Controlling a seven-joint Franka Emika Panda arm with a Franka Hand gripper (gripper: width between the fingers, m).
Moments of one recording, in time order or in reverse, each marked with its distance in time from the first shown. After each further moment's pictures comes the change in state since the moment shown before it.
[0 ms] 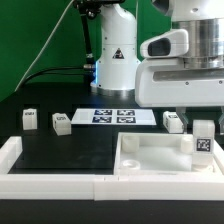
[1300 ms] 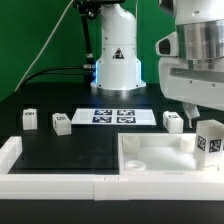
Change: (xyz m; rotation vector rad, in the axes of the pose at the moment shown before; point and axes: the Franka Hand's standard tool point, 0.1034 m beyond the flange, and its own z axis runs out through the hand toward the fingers) arm -0.008 -0.016 0.002 0.030 -0.034 0.609
